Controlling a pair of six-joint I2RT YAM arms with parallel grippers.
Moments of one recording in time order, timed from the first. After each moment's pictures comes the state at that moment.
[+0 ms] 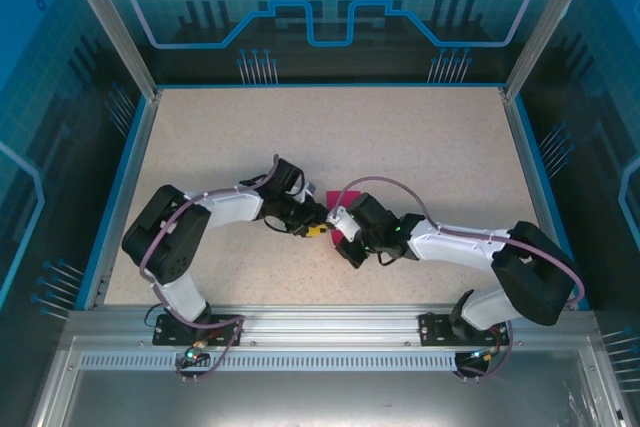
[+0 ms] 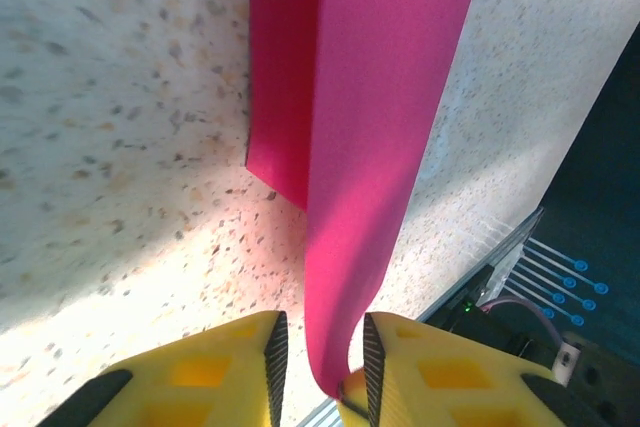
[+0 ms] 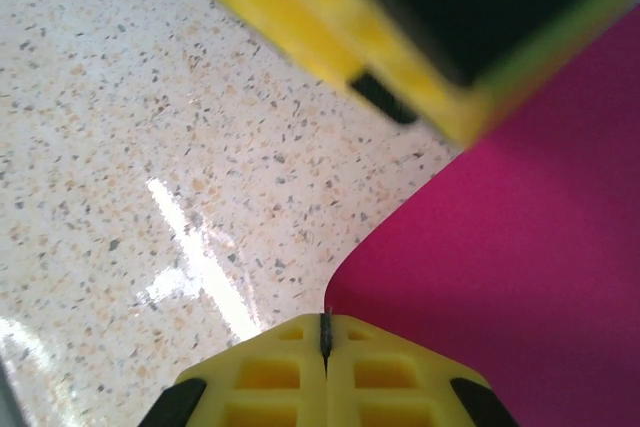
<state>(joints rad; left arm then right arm) -0.51 1.71 0.88 -0.23 0.69 -0.93 0.84 1.43 0.69 -0.24 -0.21 0.01</state>
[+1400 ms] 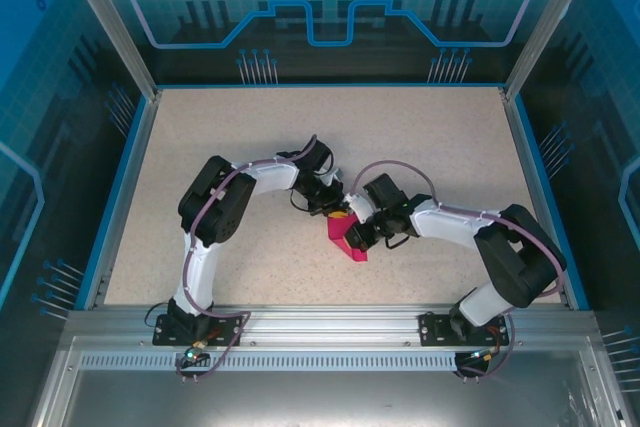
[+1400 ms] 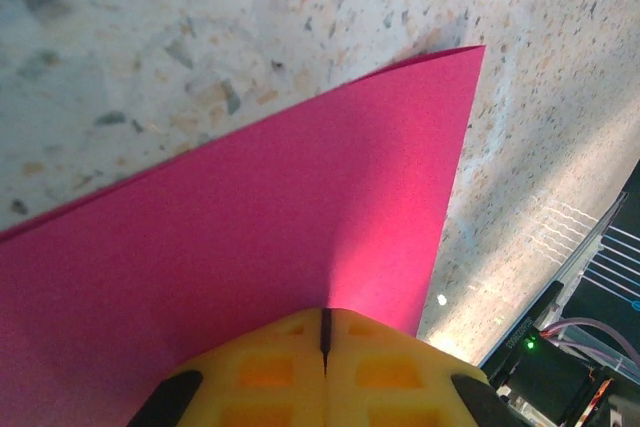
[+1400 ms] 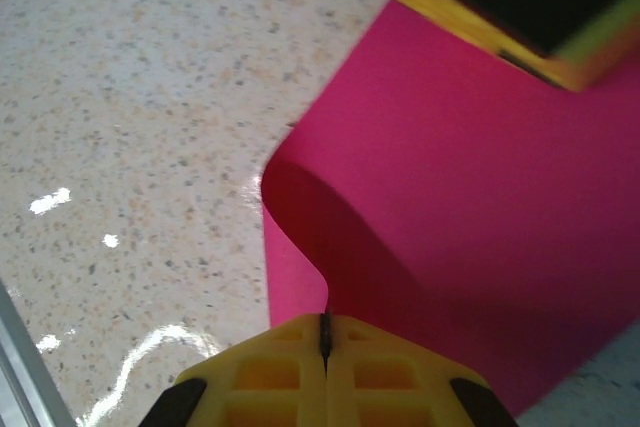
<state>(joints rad) -0.54 2.14 1.37 -0.47 0.70 -0.66 0.59 1.56 0.75 -0.32 -0.45 0.10</state>
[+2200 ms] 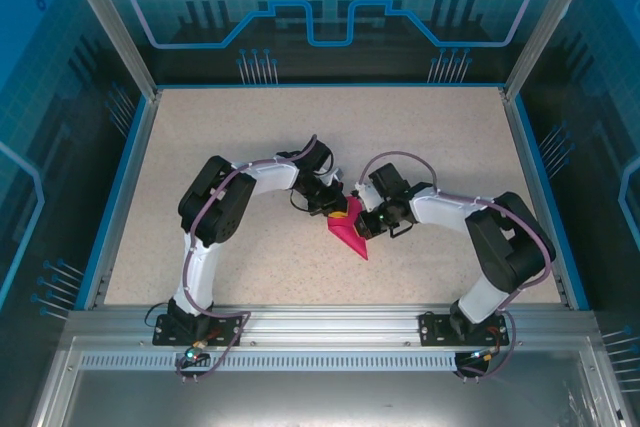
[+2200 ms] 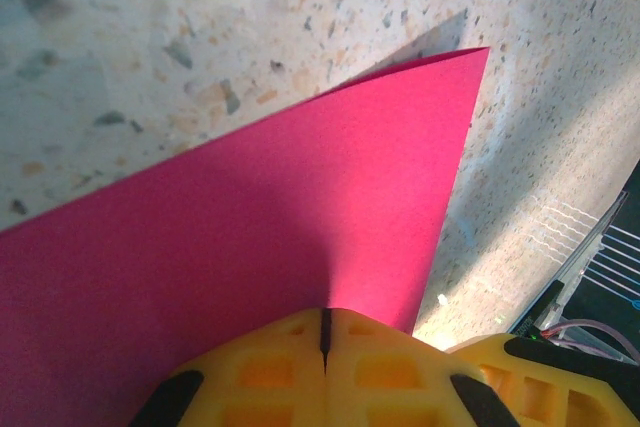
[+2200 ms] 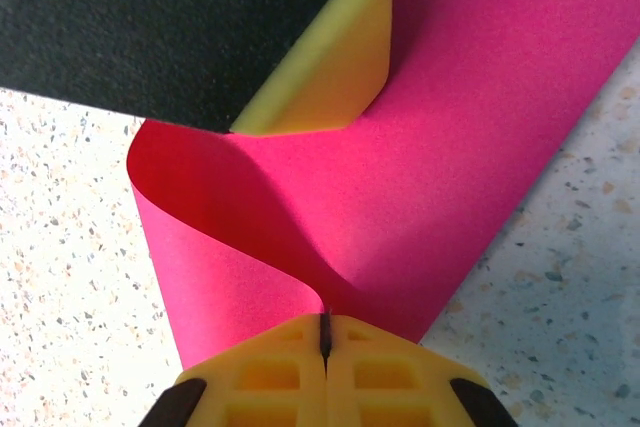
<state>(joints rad) -0.54 2.14 1.37 -0.47 0.70 -0.66 0.53 1.64 0.83 -0.38 -0.37 0.12</state>
